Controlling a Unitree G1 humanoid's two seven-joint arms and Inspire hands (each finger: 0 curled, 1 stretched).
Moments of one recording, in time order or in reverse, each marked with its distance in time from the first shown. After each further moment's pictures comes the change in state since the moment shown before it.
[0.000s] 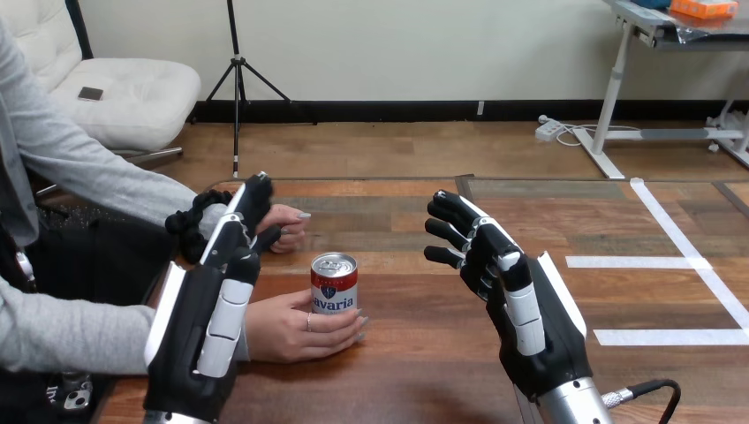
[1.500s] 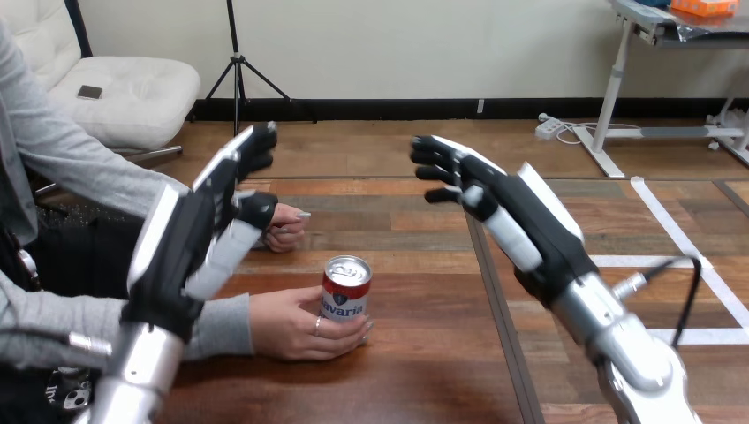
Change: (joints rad) left arm -0.212 0.160 0.032 0.101 0.127 0.073 0.092; right arm -0.286 -0.189 0.010 0.128 -0.063 0.068 0.029
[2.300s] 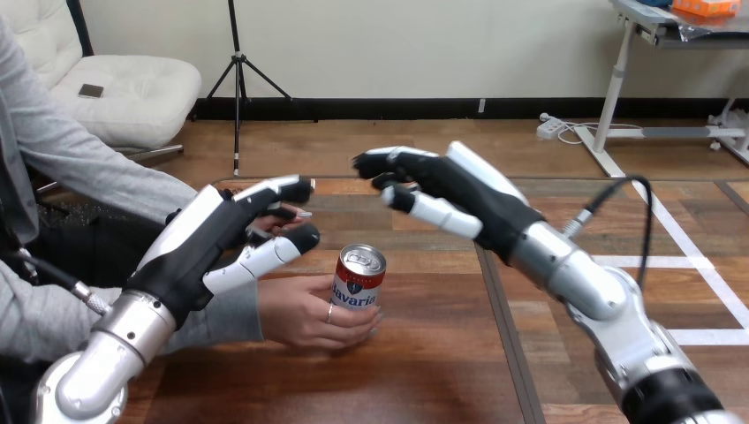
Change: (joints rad) left arm -0.128 0.201 -0.062 -0.002 0.119 0.180 -0.125; right arm -0.311 -0.022 0.095 0.290 -0.227 -0.003 -0.022
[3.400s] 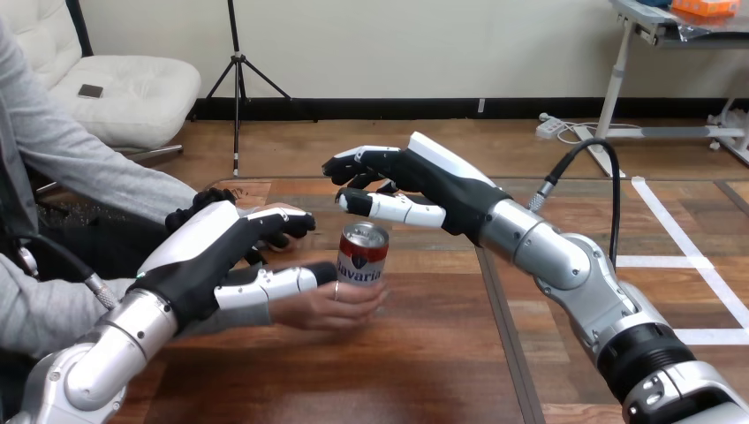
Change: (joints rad) left arm -0.036 0.093 -0.071 -0.014 0.180 0.133 -0.049; right arm -0.188 0.031 0.096 0.186 -0.151 -0.001 -0.018
